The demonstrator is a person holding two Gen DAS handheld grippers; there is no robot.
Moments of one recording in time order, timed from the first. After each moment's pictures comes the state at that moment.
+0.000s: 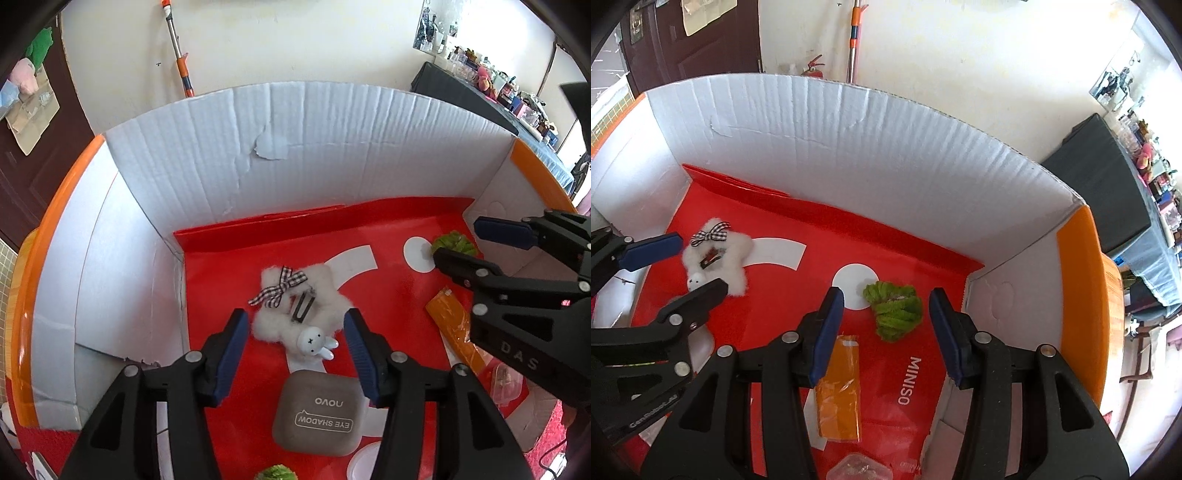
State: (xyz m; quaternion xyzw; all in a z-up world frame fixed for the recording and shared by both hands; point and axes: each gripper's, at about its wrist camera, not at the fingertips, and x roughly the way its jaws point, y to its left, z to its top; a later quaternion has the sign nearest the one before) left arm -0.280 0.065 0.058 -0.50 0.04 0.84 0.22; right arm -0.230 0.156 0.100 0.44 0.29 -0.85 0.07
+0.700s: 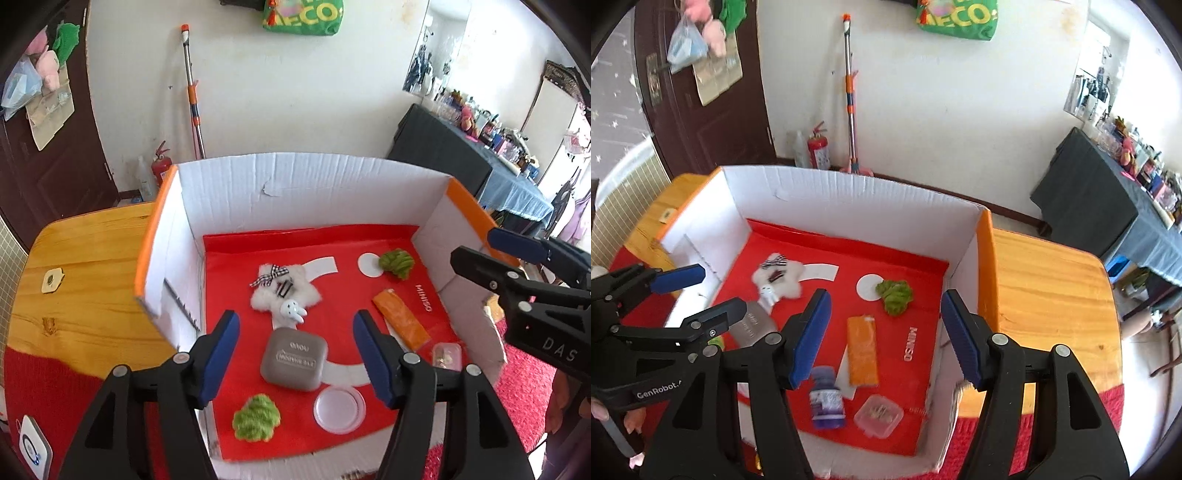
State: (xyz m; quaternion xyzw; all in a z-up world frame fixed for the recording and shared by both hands) left arm -0.226 0.029 0.110 -0.44 -0.02 0.86 0.23; right arm -0.151 0.168 0.168 0.35 0.21 -0.91 0.11
